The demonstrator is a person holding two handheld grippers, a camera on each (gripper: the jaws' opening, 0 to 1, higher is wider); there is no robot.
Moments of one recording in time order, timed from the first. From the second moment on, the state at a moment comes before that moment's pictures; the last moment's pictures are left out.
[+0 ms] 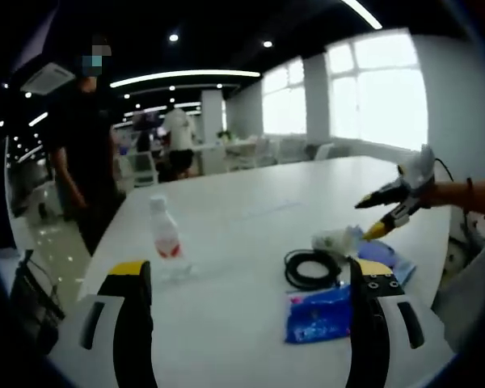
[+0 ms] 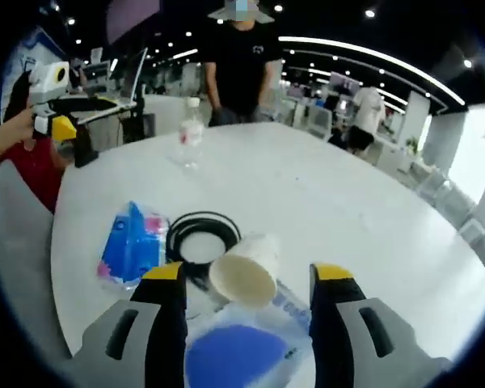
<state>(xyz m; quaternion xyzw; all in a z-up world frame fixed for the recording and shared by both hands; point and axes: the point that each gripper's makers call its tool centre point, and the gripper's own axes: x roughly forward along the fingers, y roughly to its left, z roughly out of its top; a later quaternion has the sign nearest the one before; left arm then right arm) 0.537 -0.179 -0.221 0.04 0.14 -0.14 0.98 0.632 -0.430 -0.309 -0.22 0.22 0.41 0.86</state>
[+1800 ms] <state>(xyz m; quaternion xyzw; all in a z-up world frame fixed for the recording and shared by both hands) 0.542 -0.187 -0.229 0.04 0.14 -0.16 0.98 0.661 -0.407 -0.332 -0.24 0.22 0.38 0.86</state>
